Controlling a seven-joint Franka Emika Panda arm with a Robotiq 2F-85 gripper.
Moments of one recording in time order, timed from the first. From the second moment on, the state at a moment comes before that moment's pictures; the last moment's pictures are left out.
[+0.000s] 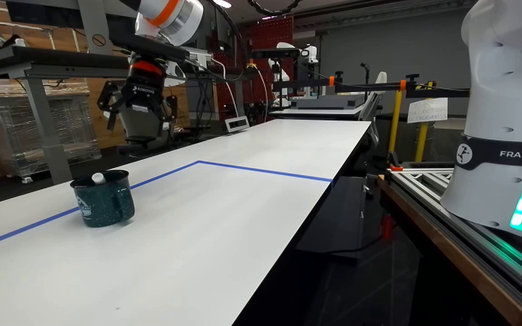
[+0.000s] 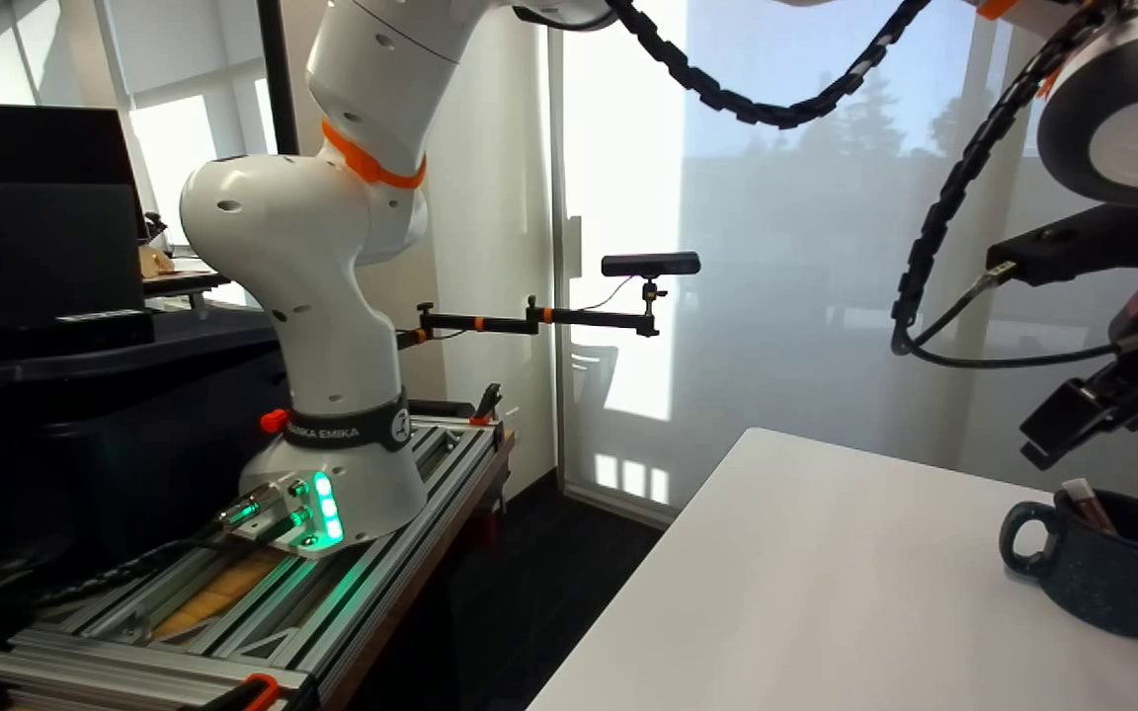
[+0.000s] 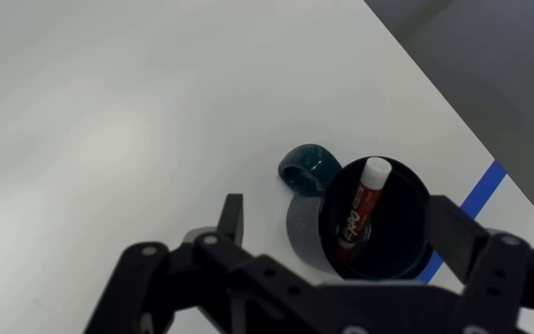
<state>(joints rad) -0.15 0.60 -0.08 -1.55 0.64 1.96 0.56</state>
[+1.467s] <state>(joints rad) -0.15 0.90 -0.06 -1.11 0.59 1.76 0.63</state>
